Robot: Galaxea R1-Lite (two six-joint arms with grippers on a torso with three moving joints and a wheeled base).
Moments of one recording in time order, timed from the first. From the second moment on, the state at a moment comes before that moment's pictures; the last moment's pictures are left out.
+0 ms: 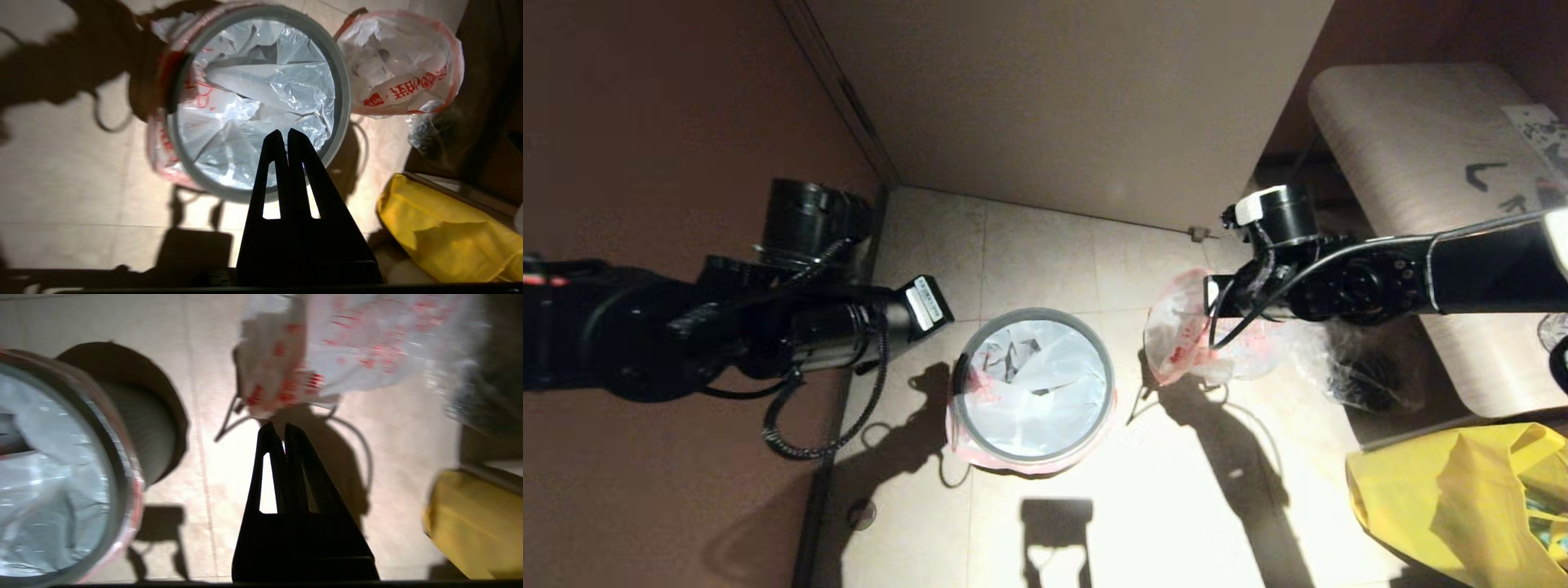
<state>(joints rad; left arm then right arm) -0.45 1.63 -1.09 -0.03 0.20 -0.66 0.39 2.06 -1.60 0.06 -0.33 0.21</state>
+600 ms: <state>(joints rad) -0.59 1.06 -0.74 0.16 0.46 -0.44 0.37 1.54 -1.13 0.07 -0.39 0.21</state>
